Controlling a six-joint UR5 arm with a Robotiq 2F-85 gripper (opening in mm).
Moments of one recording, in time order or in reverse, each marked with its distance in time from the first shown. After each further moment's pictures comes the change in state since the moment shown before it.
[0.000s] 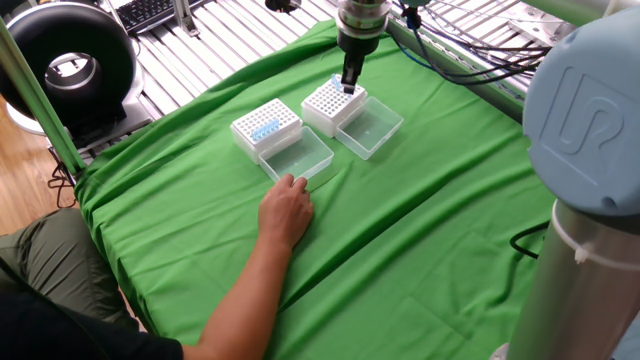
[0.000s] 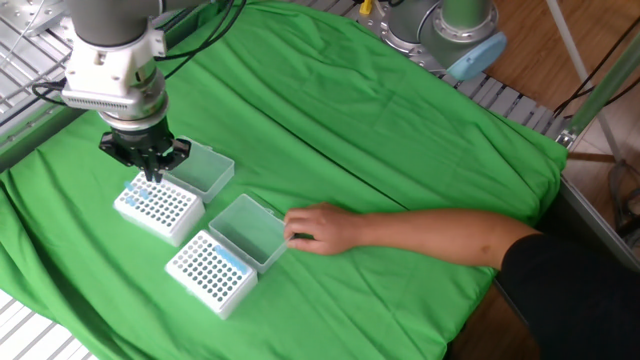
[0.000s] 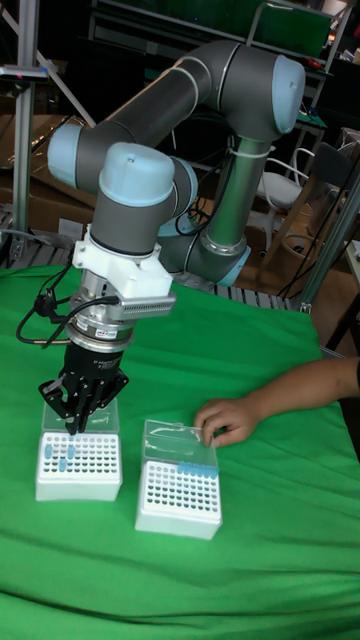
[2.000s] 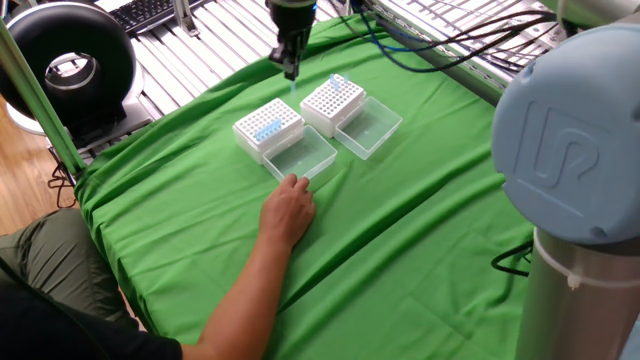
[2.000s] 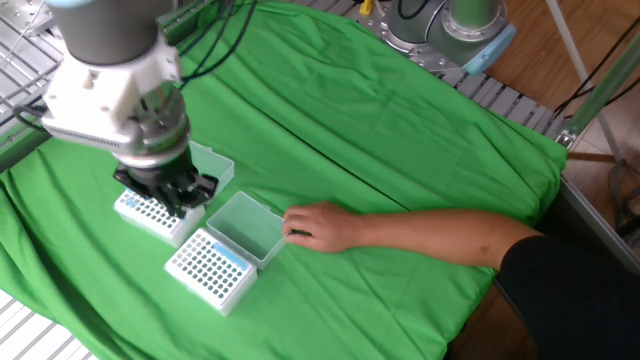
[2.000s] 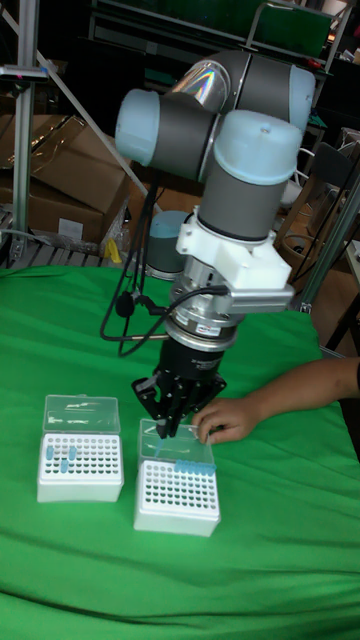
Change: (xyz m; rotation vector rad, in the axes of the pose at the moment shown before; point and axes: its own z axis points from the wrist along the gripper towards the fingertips) arm -0.109 0.075 -0.067 -0.063 -0.008 0.183
